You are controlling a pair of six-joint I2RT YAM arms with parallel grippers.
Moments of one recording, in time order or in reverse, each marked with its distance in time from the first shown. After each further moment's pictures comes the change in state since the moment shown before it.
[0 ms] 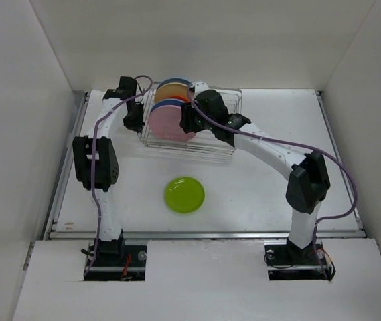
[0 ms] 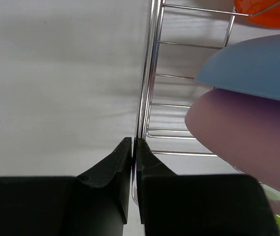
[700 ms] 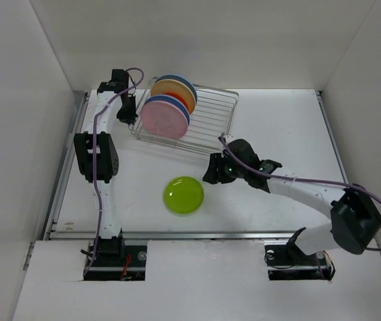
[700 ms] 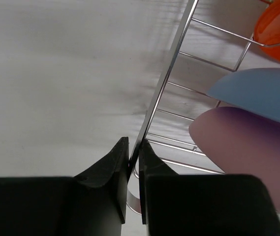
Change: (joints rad) left arm 0.064 0.153 0.248 -0.082 -0.040 -0.019; right arm 0.014 -0.430 -0.819 0.126 -0.226 0.301
